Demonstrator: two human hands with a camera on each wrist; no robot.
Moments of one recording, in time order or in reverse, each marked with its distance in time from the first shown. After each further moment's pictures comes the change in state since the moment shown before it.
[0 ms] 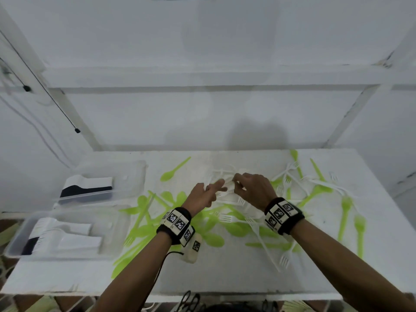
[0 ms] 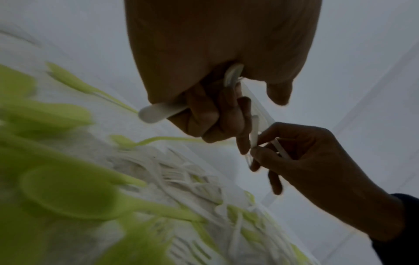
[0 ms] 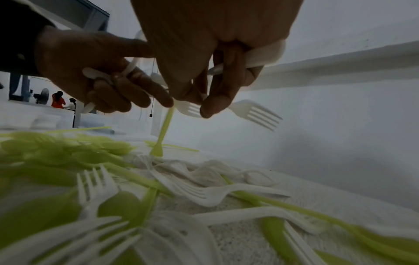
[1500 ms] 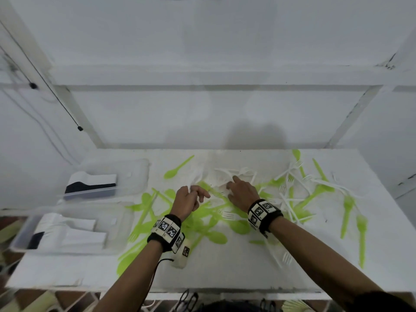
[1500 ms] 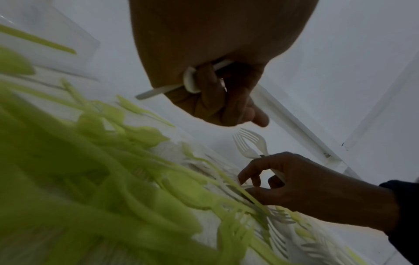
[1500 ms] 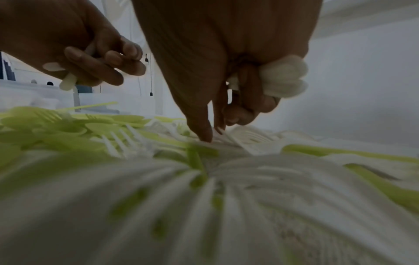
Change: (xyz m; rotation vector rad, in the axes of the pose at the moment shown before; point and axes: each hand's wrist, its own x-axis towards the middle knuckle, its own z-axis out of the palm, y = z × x) left_hand -0.018 -0.039 -0.037 -0.139 0.152 0.086; right_hand 0.009 -0.024 0.049 -0.106 -0.477 0.212
